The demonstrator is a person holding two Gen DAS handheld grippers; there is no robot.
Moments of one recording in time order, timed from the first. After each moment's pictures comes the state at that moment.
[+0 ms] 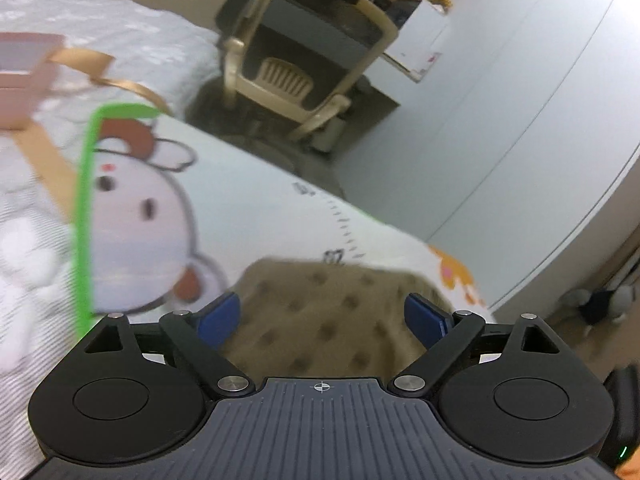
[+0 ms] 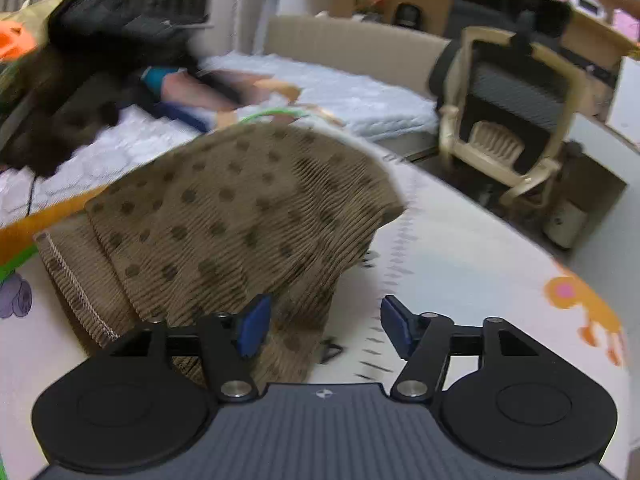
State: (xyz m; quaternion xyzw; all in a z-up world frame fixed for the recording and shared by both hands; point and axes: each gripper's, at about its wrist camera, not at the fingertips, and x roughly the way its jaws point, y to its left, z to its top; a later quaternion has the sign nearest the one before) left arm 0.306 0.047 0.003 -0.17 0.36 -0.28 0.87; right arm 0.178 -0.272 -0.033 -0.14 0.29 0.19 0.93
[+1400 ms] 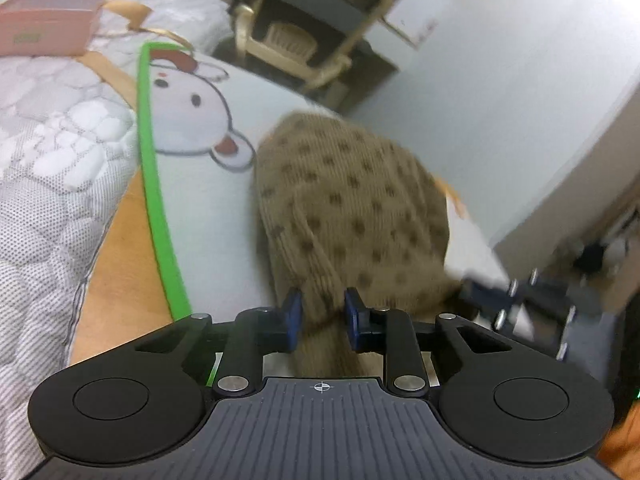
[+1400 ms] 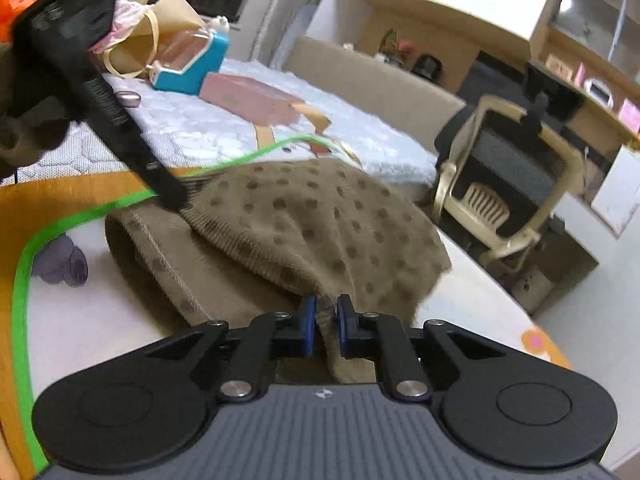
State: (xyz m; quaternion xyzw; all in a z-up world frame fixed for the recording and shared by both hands) left arm 0.191 0.069 -0.023 -0.14 0.41 -0.29 0.85; right arm 0.102 -0.211 -0.030 -0.25 0.23 0.18 0.92
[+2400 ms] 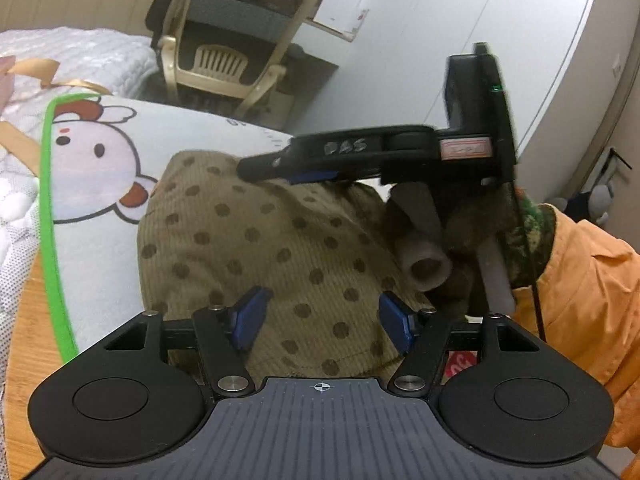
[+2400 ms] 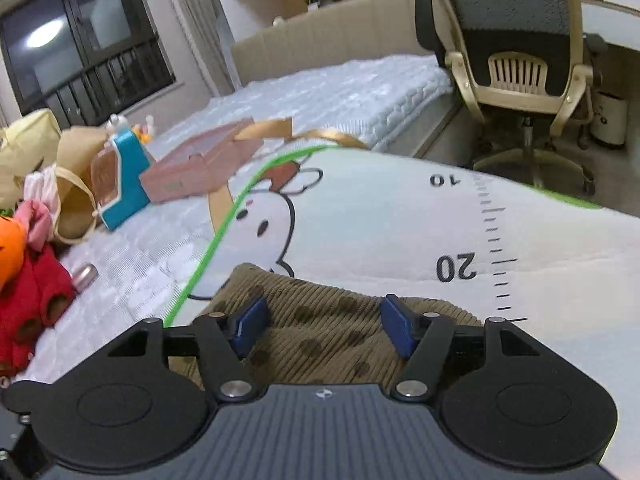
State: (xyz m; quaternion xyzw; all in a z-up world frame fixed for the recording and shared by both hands) left arm 0.211 0.003 -0.023 -0.09 0.34 -0.36 0.86; right arm 0.310 -0.231 -0.018 0.07 0.34 0.23 0.91
